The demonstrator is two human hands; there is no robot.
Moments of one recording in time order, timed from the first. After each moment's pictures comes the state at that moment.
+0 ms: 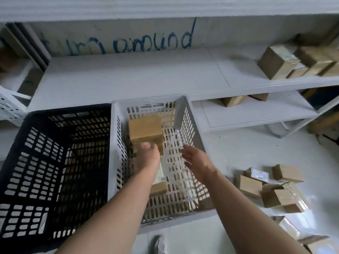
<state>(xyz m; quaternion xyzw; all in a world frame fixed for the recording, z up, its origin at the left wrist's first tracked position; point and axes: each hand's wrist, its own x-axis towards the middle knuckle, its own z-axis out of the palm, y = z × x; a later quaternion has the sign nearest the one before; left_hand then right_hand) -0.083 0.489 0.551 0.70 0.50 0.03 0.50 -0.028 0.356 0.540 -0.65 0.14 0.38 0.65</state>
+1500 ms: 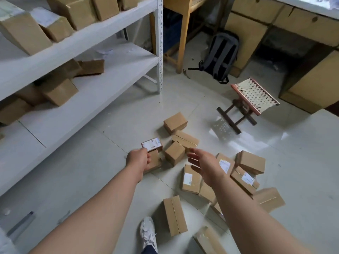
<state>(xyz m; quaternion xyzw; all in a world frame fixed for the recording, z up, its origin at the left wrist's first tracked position) 0.124 -0.108 0.400 0.70 0.31 -0.27 0.58 0.040 -0.290 0.411 -0.55 0.44 0.12 0.70</state>
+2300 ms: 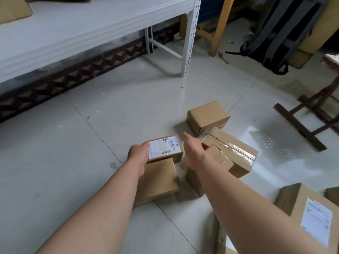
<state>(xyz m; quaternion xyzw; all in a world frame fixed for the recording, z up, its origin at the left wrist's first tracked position) 0.309 -0.105 -0.089 0.70 0.30 -0.20 0.61 0.285 -0.254 -0.045 -0.63 0.40 0.14 0.65</state>
